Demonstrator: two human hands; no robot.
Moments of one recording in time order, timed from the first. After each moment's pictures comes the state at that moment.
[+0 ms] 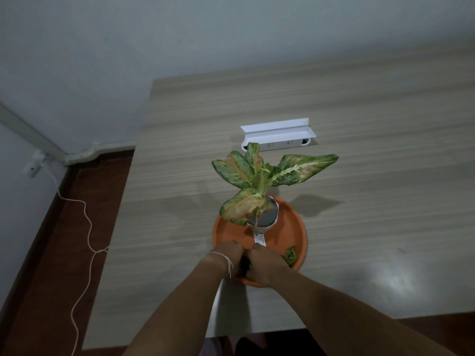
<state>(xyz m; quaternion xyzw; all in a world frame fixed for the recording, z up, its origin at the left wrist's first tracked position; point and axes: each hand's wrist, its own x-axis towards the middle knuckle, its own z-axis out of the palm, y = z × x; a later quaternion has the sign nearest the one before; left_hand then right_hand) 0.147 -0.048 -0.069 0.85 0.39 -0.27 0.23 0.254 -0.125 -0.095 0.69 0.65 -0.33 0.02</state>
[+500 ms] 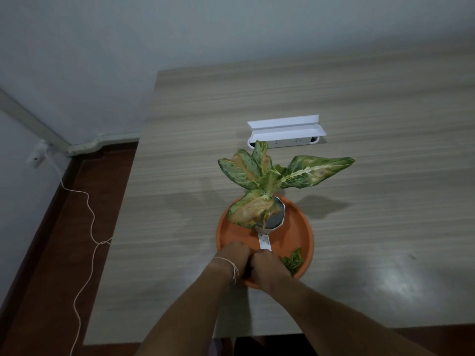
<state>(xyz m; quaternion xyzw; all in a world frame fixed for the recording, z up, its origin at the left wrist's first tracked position) 0.142 -0.052 -0.087 0.86 0.38 -0.21 0.25 0.244 -0.123 -0.115 0.70 0.63 -0.34 0.03</state>
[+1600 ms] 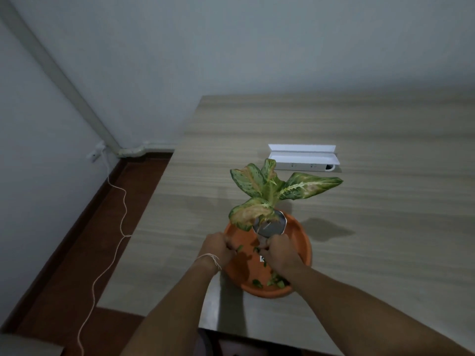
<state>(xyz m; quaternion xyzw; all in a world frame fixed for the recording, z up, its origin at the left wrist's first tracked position) 0.119 -0.080 -0.011 0.70 0.64 0.06 0.31 0.303 -0.114 -0.052 0.72 0.60 -0.33 -0.13</state>
